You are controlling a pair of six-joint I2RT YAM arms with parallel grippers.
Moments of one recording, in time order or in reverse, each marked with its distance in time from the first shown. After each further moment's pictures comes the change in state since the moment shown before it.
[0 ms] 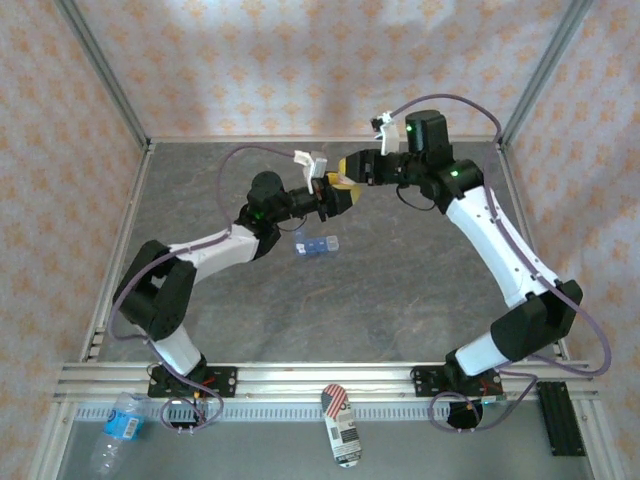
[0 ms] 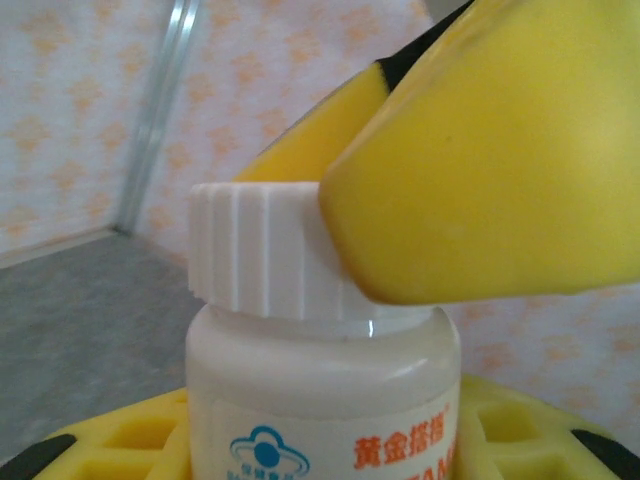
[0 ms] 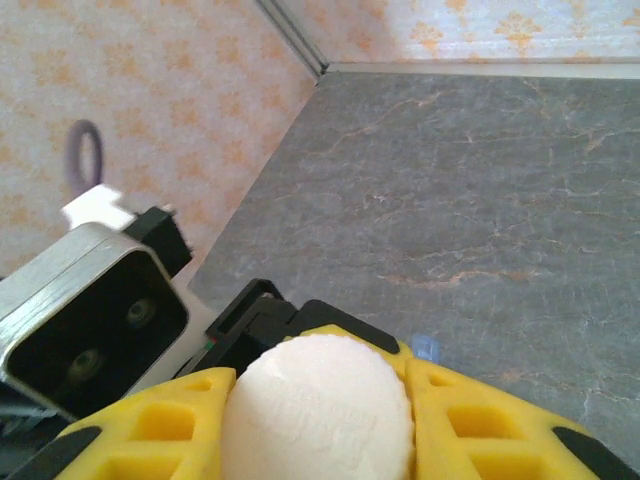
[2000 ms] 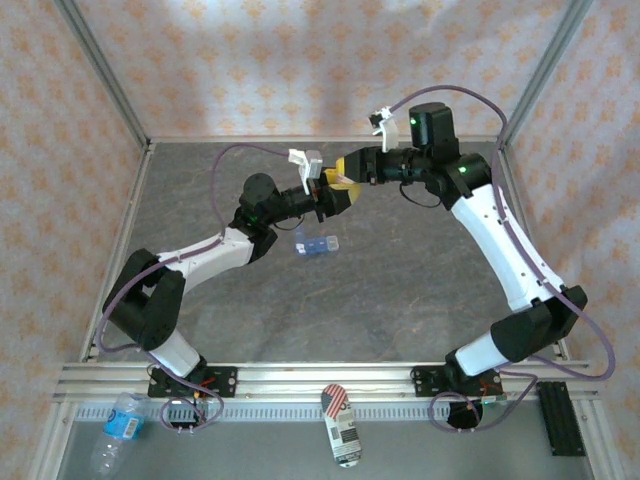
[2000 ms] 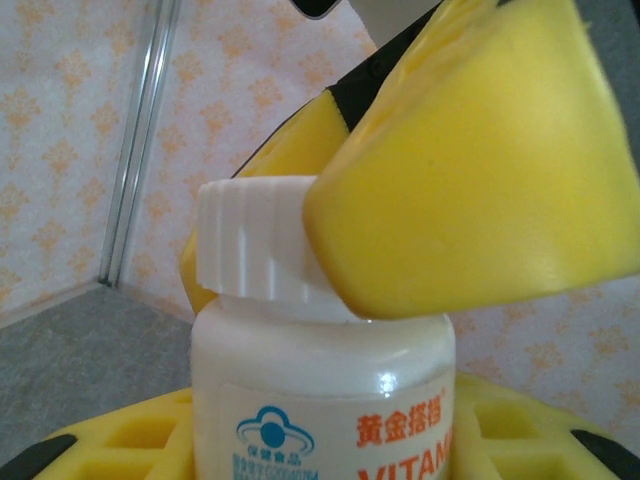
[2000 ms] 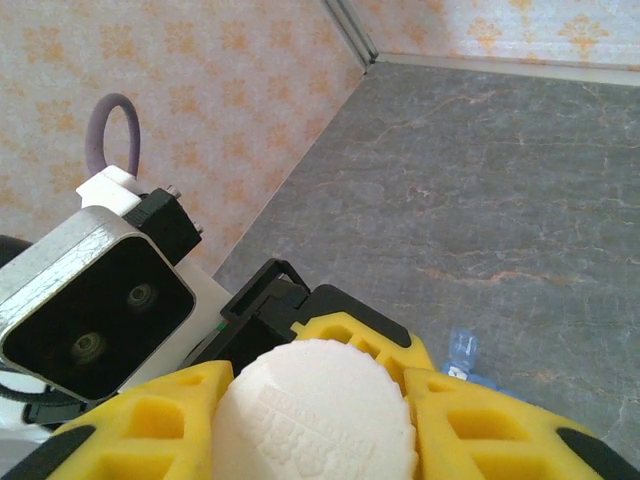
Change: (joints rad) left arm -0.005 -0.050 -0.008 0.073 0.043 -0.012; right arm -0.002 0.005 0.115 -0.117 -0.096 -0.068
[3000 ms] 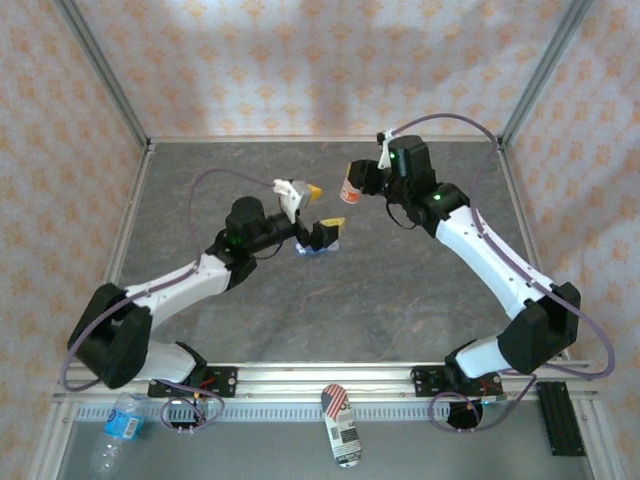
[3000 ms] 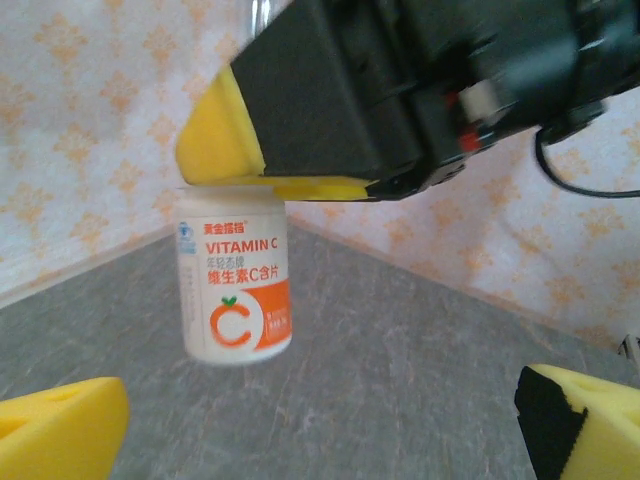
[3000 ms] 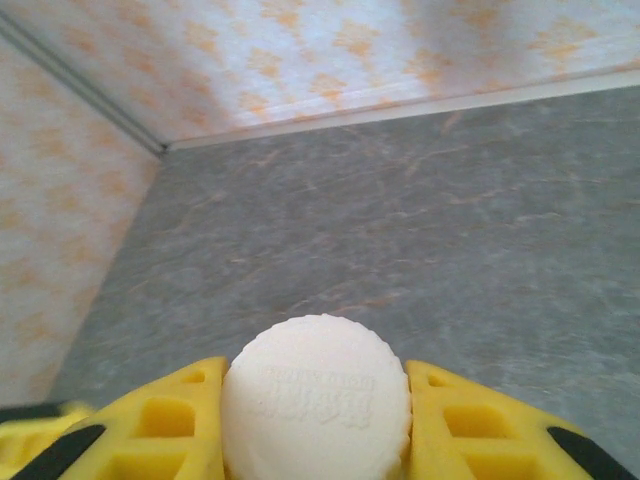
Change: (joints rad) left arm -0.008 -0.282 -0.279 -0.269 -0.235 0.326; right arm 0.077 -0.065 -0.354 0.317 0.577 0.201
